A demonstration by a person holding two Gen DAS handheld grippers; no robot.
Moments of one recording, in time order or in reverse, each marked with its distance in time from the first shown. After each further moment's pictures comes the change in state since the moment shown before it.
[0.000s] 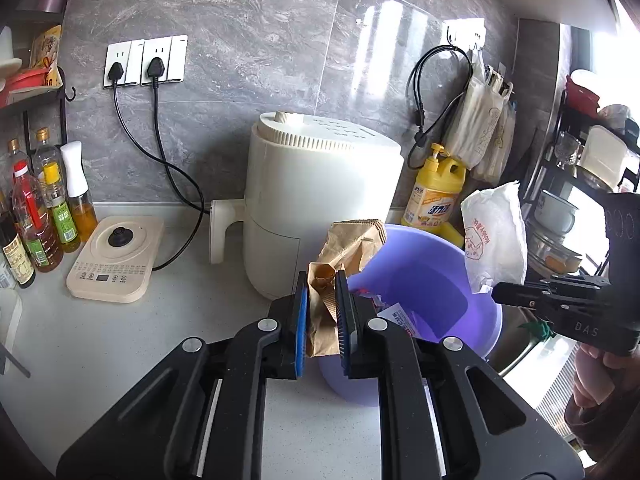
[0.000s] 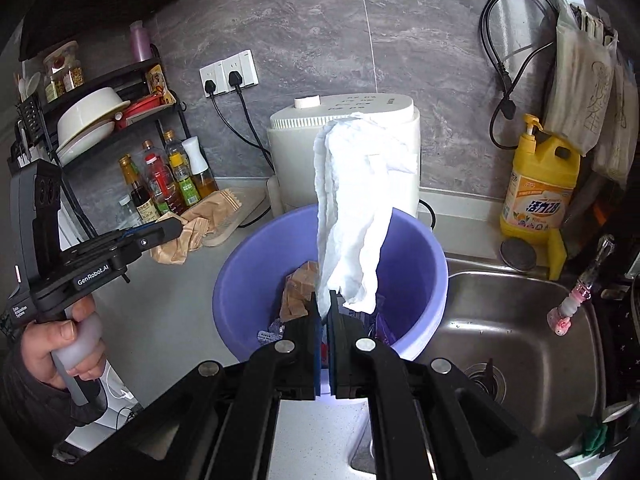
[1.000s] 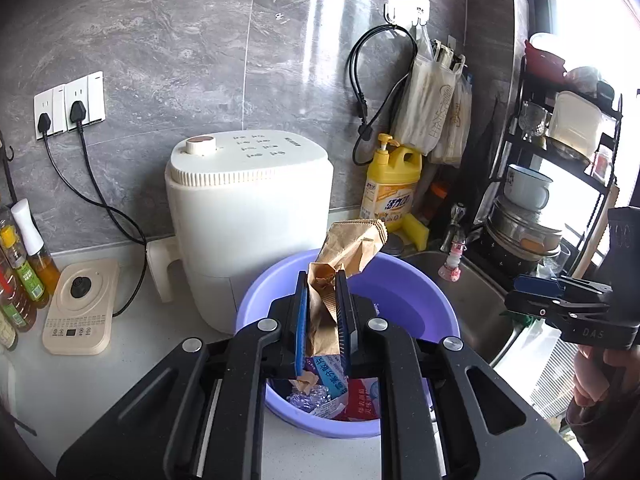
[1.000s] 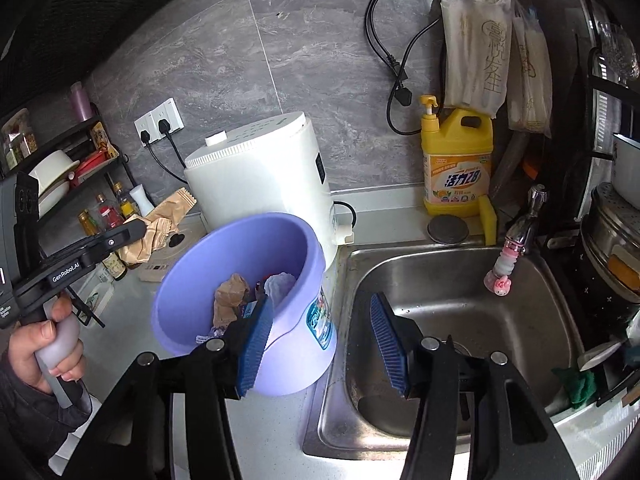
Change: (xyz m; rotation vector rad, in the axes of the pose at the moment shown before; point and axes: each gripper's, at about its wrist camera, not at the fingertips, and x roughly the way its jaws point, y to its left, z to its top) left arm 0.035 -0.065 0.035 0.171 0.036 -0.113; right arm -0.052 -0.072 -0.030 0.231 -0.095 -0.162
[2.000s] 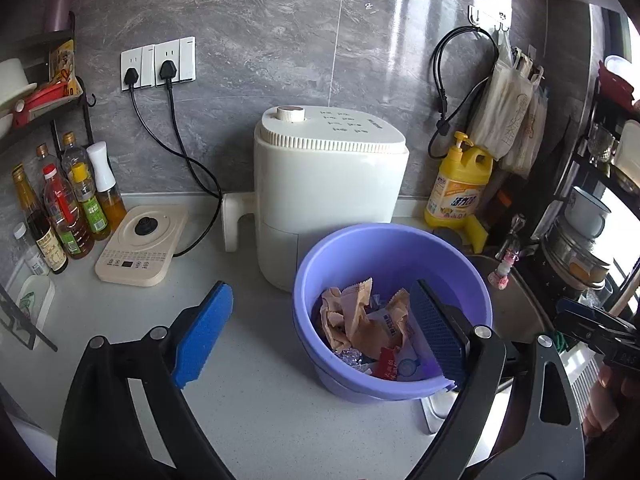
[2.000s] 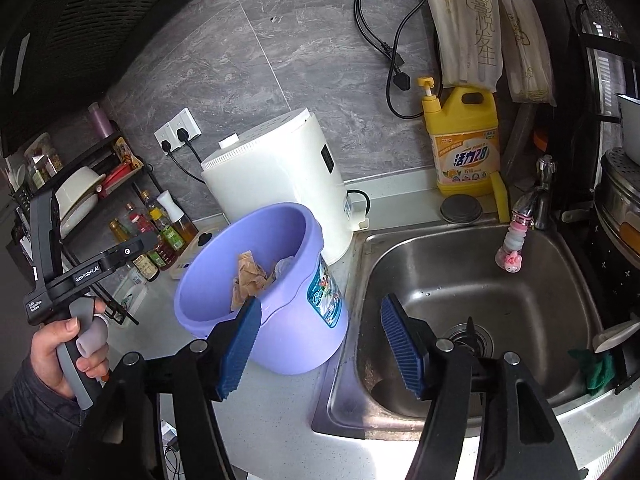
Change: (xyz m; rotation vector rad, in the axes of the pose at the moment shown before) left arm -0.041 0.005 -0.021 -0.201 0.061 0.291; right arm -0.007 -0.024 -0.003 0.024 0.044 0.201
